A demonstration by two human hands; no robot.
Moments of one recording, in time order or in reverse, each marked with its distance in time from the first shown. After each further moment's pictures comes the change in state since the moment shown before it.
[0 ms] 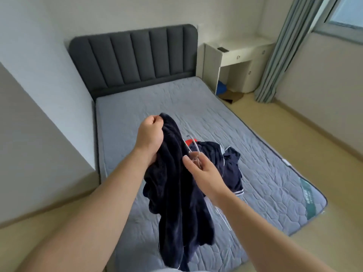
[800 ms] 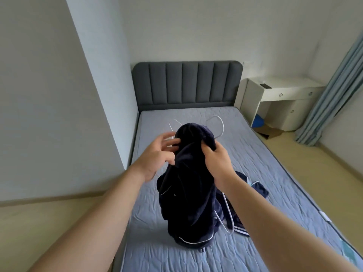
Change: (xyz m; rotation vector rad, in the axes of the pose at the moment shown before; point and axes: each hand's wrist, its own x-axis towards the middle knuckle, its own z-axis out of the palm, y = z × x) left_hand -0.064 0.002 -0.097 -0.158 -0.233 0.006; right_hand 0.027 -0.083 0.032 0.059 -0.049 -0.104
